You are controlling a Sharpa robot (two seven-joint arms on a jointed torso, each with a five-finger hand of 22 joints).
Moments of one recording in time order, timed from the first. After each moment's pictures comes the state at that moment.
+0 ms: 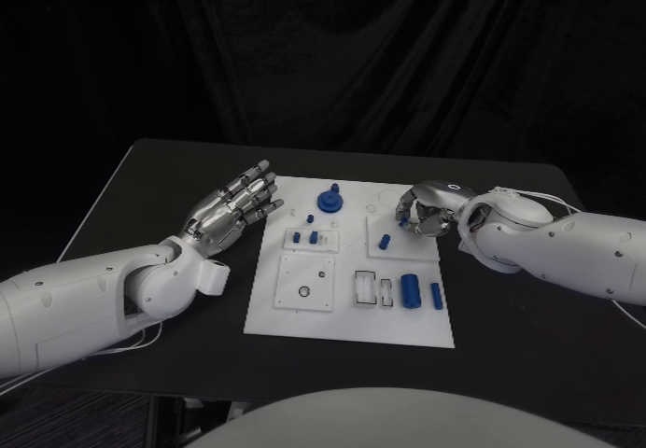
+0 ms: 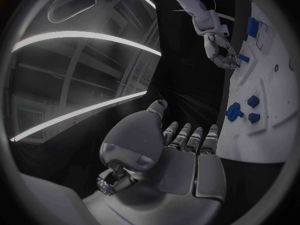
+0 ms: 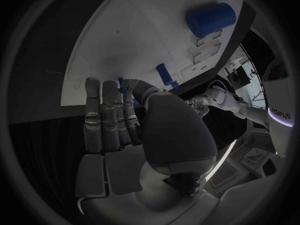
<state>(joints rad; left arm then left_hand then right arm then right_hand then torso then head) 1.11 -0.93 -0.21 1.49 0.02 0.11 0.68 1.28 0.28 -0.08 0.08 0.52 0.14 -0.01 0.02 0.02 0.02 0.14 0.19 0.03 0.01 0.20 0.03 0.01 0.15 0.03 0.29 0.02 0.08 1.24 -0.80 -0.25 1.36 -1.42 -0.34 -0.03 1.39 -0.06 0.45 -0.07 0.47 0.89 0.16 0.37 0.41 0.78 0.10 0.72 0.34 1.13 0.02 0.96 0.66 0.16 1.11 0.12 0.55 1.31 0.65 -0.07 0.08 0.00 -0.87</state>
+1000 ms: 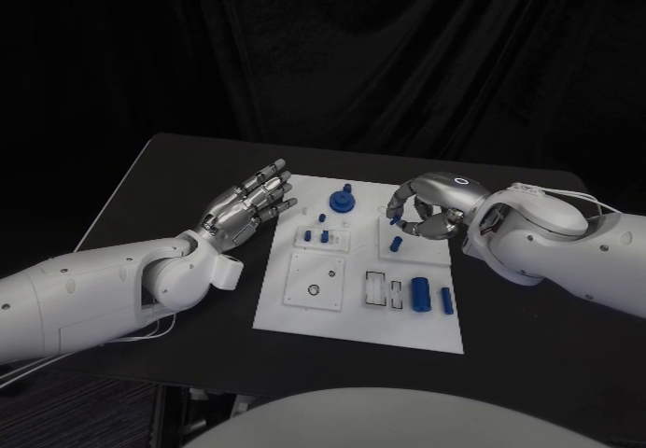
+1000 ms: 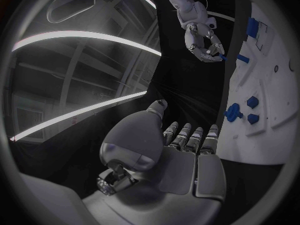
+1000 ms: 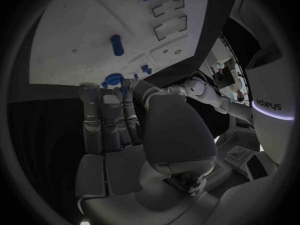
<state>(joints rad) 1.11 -0.92 -0.21 1.49 0.02 0.11 0.68 1.28 0.28 -0.08 0.07 0.52 0.13 -0.01 0.02 0.02 0.02 0.14 0.19 0.03 0.01 0.20 0.03 0.01 0.15 0.03 0.29 0.02 0.08 1.32 -0.88 -0.24 1.65 -1.49 -0.36 -0.05 1.39 -0.07 0.44 -0.06 0.46 0.89 0.16 0.37 0.41 0.81 0.09 0.70 0.32 1.30 0.01 1.17 0.91 0.16 1.25 0.11 0.79 1.31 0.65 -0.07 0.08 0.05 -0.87</state>
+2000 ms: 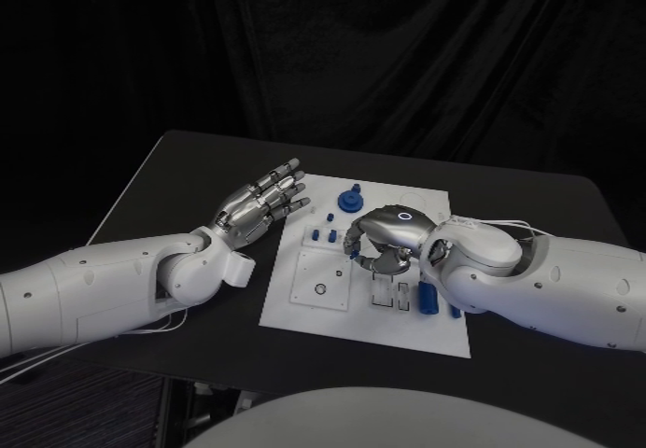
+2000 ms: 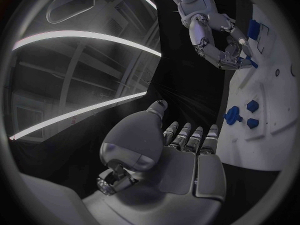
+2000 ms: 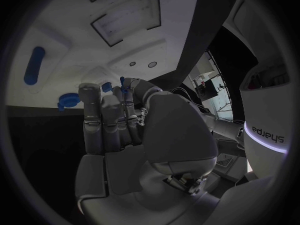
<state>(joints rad) 1.11 -0.91 -0.21 1.49 0.02 0.11 0.68 1.27 0.29 -0.07 0.08 0.52 0.14 0.00 0.02 0.02 0.02 0.14 0.19 0.03 0.01 0.21 0.04 0.01 0.15 0.03 0.29 0.02 0.08 1.23 -0.69 -0.25 1.63 -1.63 -0.32 -0.09 1.38 -0.08 0.44 -0.06 0.44 0.90 0.15 0.37 0.41 0.83 0.08 0.70 0.32 1.30 0.01 1.18 0.92 0.16 1.26 0.11 0.80 1.31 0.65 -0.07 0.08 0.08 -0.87</state>
